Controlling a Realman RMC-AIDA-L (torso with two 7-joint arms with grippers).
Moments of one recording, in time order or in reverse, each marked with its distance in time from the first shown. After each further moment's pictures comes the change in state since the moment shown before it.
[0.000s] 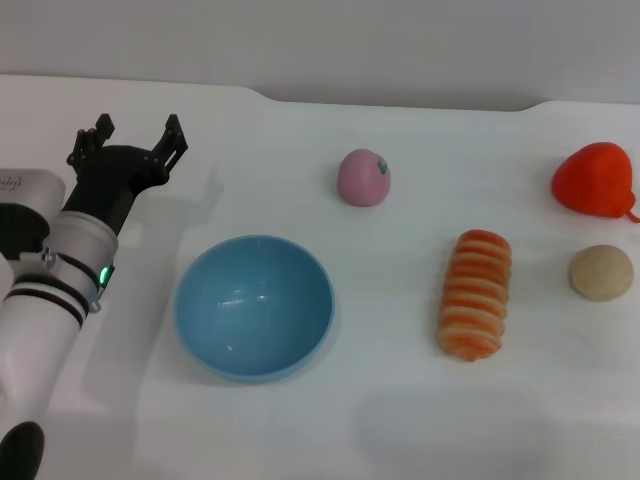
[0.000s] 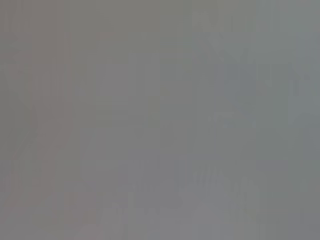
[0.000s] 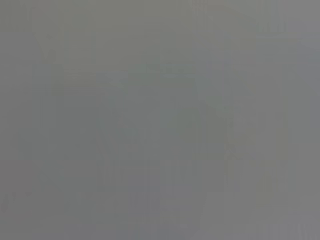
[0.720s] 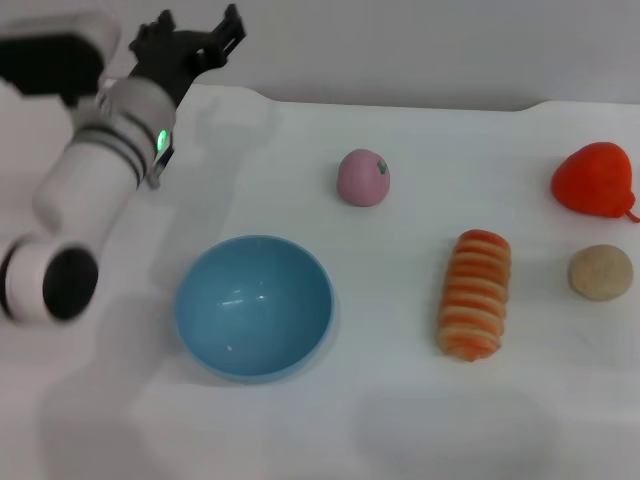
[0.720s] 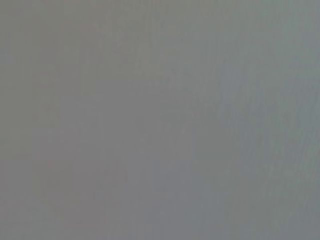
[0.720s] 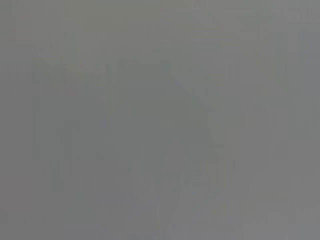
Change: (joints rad) left arm -0.244 0.050 -0.195 -0.077 0.003 -0.280 -0.024; right arm -0.005 -0.006 -0.004 -0.062 -0.002 0.043 0.008
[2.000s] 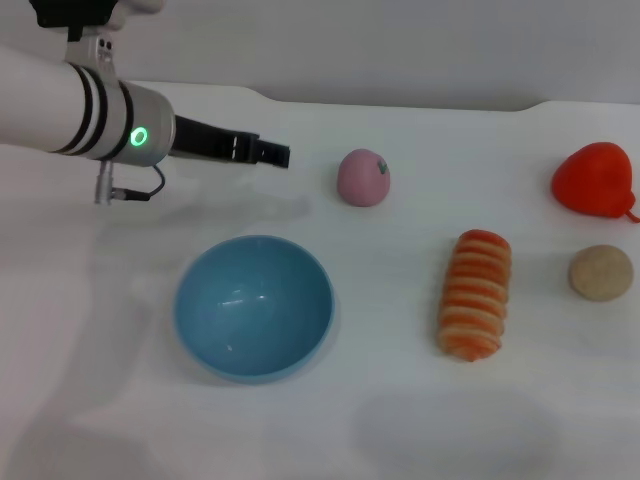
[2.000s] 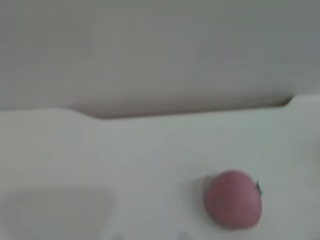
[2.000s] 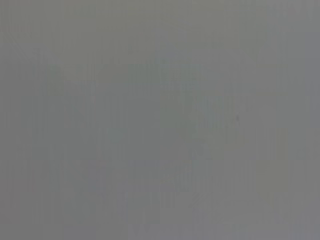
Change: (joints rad) left arm 0.149 -0.030 -0.871 -0.754 0.445 -1.705 0.299; right arm 0.009 -0.002 0.001 -0.064 0.002 0.021 0.002
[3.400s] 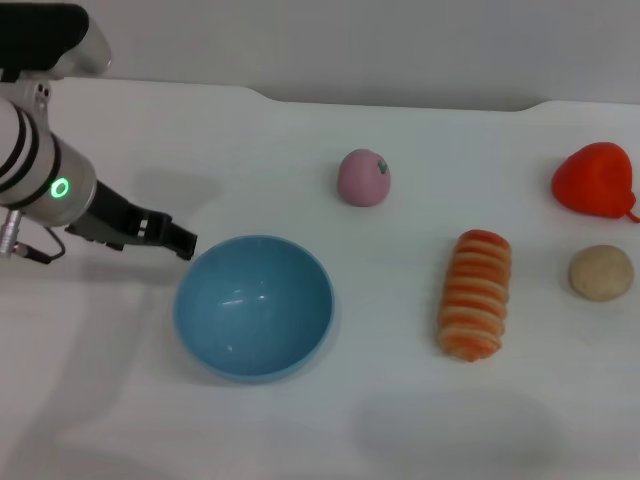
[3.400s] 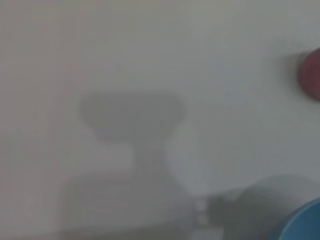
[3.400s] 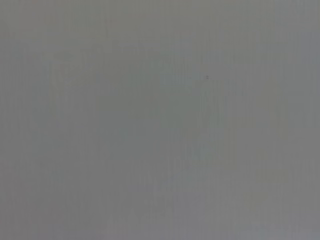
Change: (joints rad) left arm 0.061 -0.002 -0.011 -0.226 0.313 -0.439 -0.206; right arm 0.015 -0.005 -0.044 -0.103 -0.010 0.154 0.147
